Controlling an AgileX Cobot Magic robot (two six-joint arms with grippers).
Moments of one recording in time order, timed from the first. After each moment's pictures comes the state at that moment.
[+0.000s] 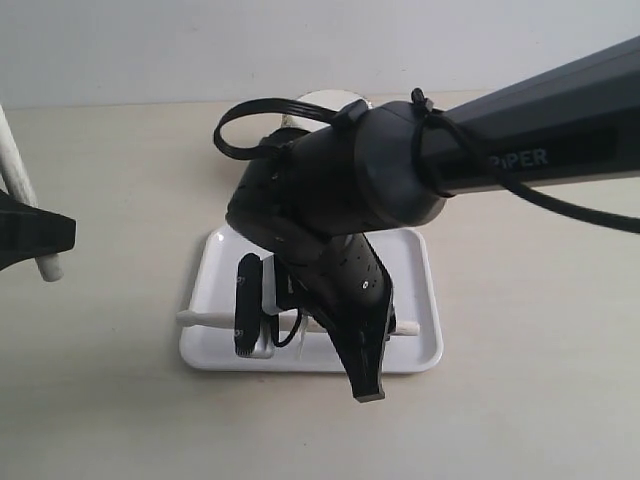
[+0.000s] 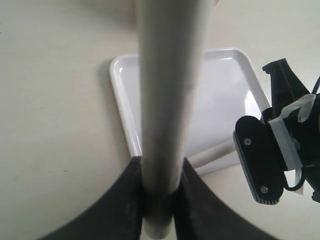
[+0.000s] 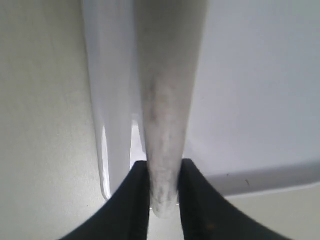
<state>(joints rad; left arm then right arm) -0.27 0.97 -0.59 -0.63 0.58 0.42 0.96 2.05 -1.30 -0.38 1.11 -0.44</state>
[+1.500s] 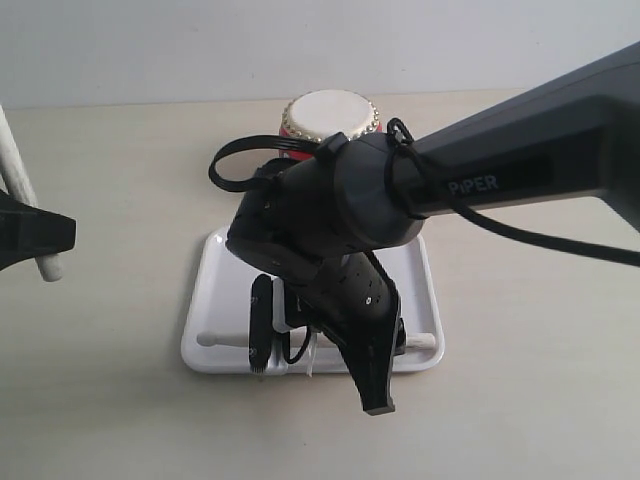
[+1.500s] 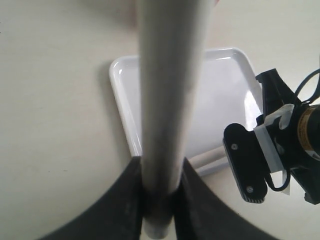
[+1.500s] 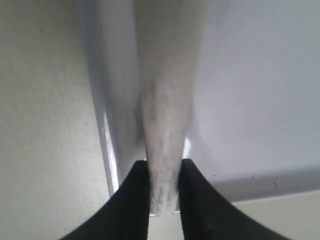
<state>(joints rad) -0.27 0.97 -0.59 -0.63 0.58 0.42 0.96 2.11 -1.30 -0.40 1.15 -0.41</state>
